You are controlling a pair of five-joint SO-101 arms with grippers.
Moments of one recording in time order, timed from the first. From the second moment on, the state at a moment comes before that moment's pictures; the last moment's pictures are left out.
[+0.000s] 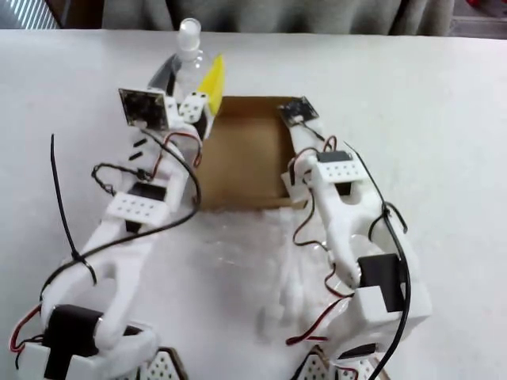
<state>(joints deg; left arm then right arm) 6.5 -13.2 48.4 -31.4 7.1 -11.0 8.0 25.4 45.6 15.6</state>
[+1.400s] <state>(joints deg) 4.5 28.1 24.1 -44.1 7.1 12.4 -45.6 63.0 65.3 24.7</state>
